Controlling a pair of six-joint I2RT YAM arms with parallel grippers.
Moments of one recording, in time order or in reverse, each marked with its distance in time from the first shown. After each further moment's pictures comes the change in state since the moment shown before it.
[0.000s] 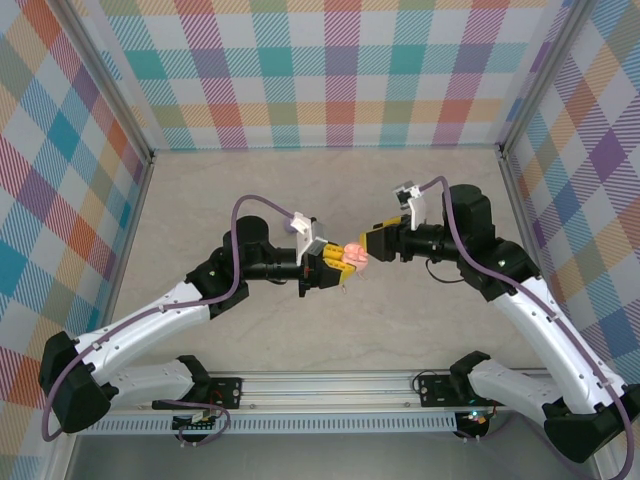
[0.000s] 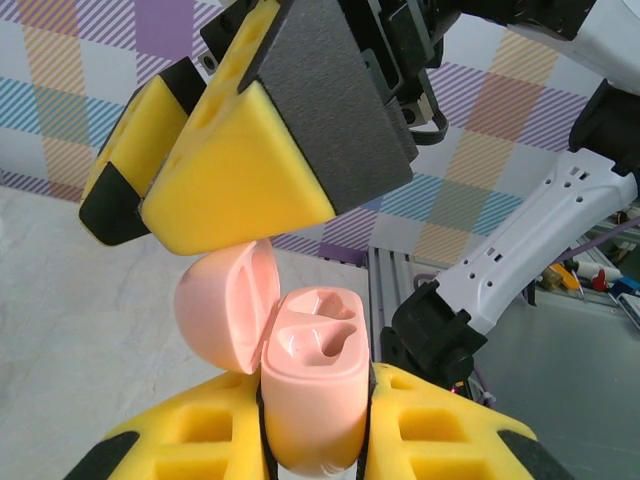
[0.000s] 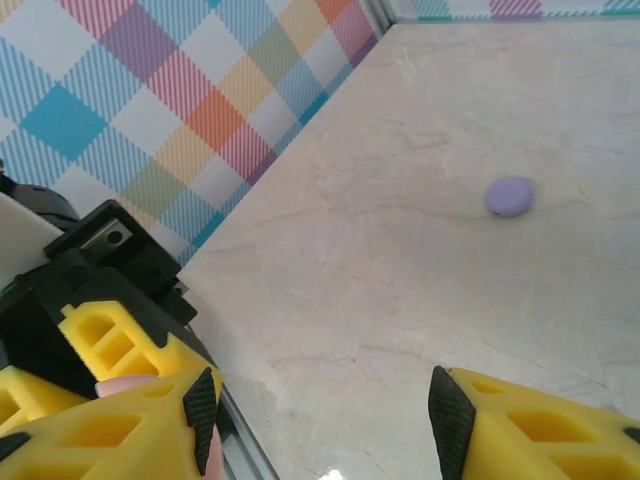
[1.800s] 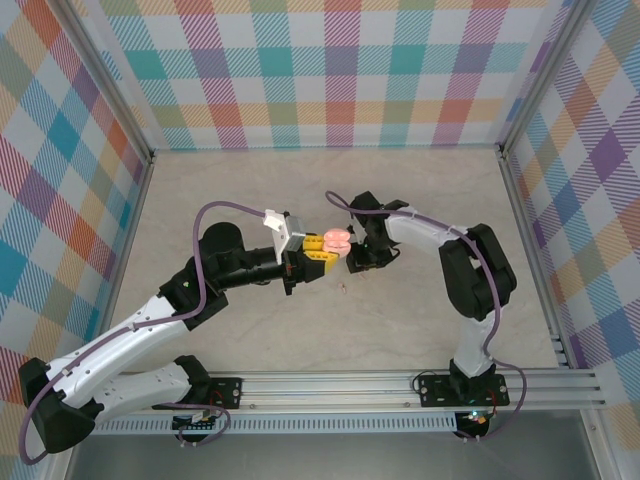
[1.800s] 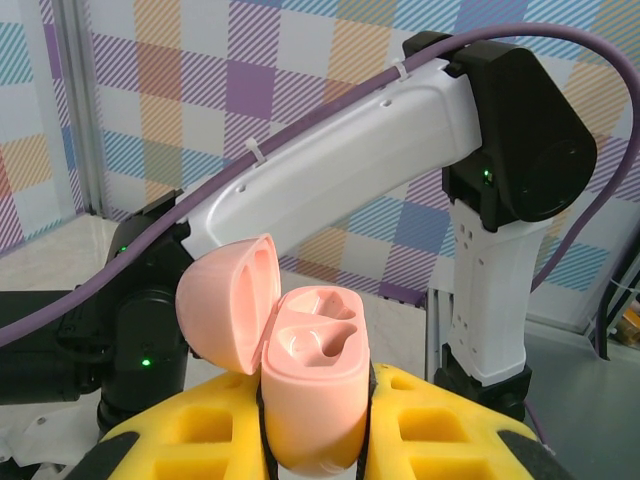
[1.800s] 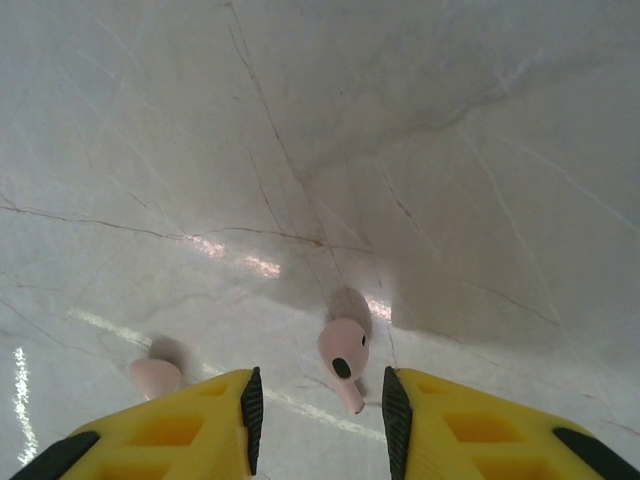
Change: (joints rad) left arm 0.000 -0.154 0.000 -0.075 -0.178 -0.008; right arm 0.037 0.924 0.173 -0.219 0.355 -0.071
